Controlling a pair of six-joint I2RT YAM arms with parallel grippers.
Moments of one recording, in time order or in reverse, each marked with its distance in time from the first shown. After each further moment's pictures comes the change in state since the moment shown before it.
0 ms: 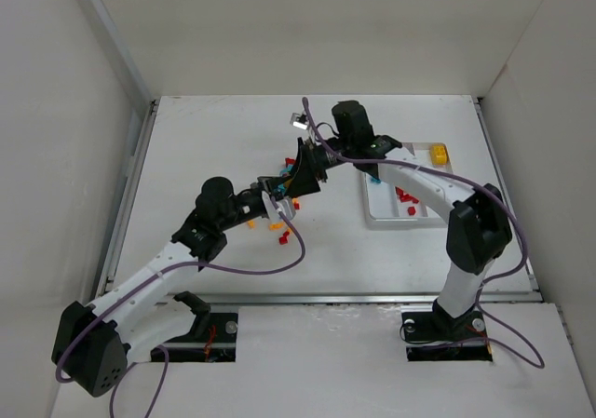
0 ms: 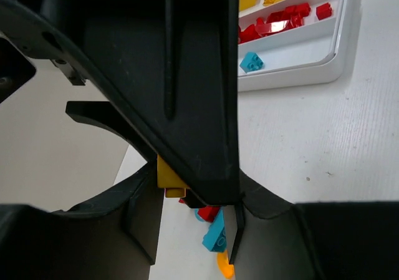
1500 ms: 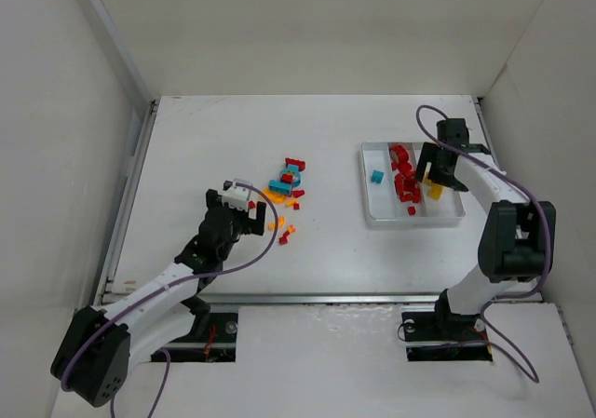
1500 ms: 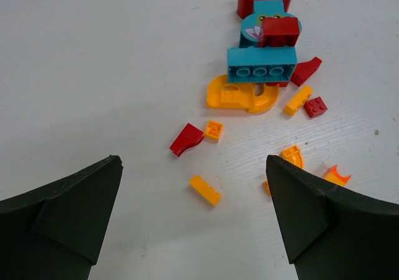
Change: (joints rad) left arm 0.047 -0.060 -0.328 0.045 -0.776 -0.770; right arm -0.609 -0.160 -0.306 -0.417 1.458 0.029
